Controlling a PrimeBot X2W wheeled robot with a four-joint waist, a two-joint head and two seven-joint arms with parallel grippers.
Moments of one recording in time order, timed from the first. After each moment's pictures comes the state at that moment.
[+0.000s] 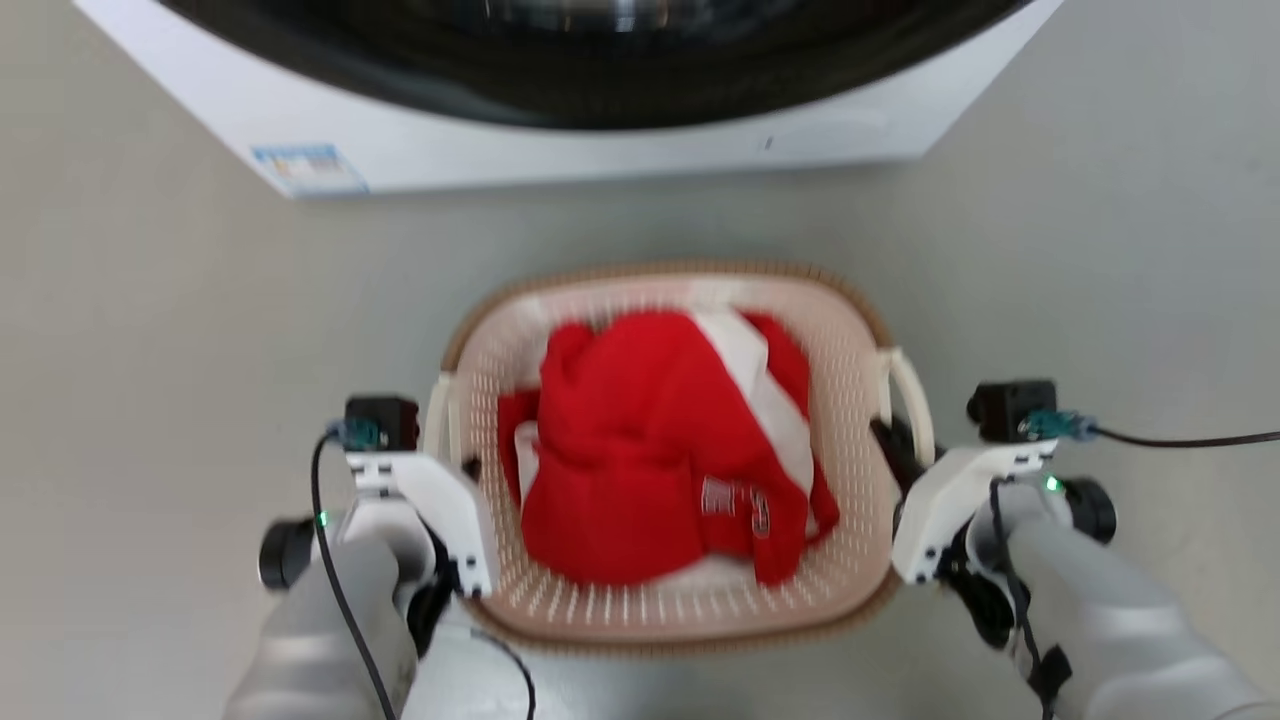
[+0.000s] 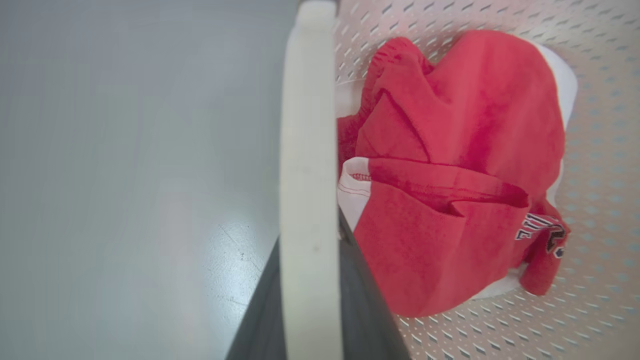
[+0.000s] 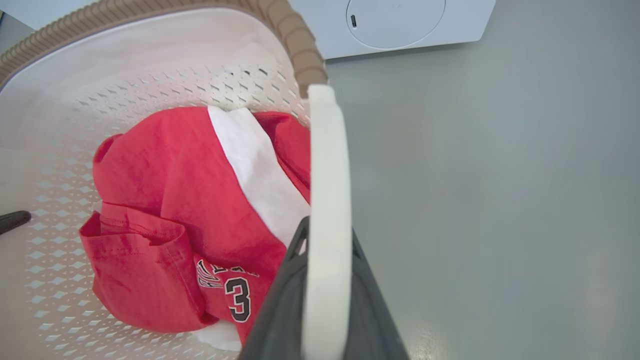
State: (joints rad) left arm -0.75 0.03 -0.37 1.27 -0.50 -0.13 -0.09; right arm -0.73 -0.21 0.94 1.03 1.04 0.12 -0.19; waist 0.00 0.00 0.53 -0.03
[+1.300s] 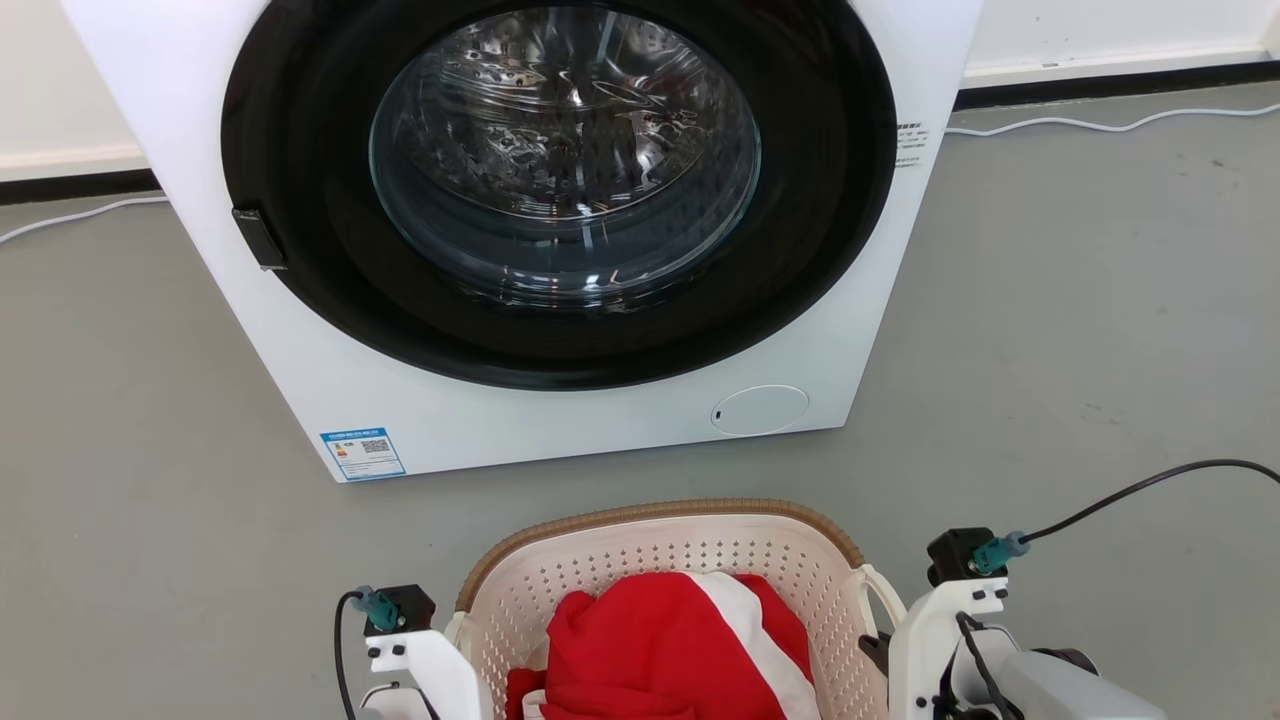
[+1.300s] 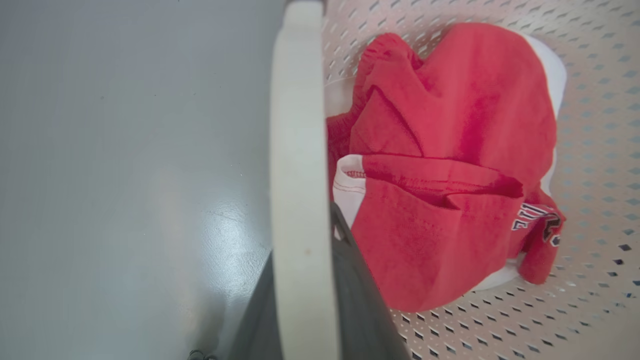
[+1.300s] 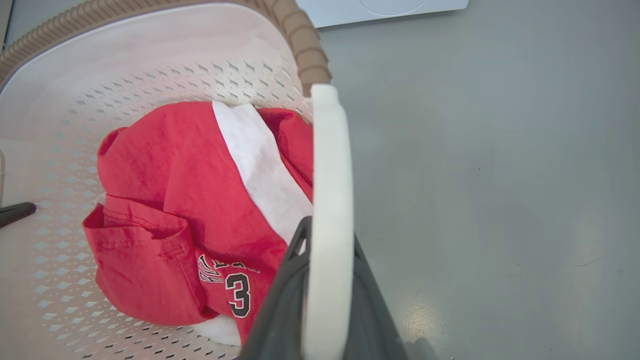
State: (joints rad) left arm -0.49 0.06 -0.59 1.24 -0.79 -0.12 0.21; right arm -0.60 -0.21 1.21 1.05 1.32 0.12 0.13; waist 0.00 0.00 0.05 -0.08
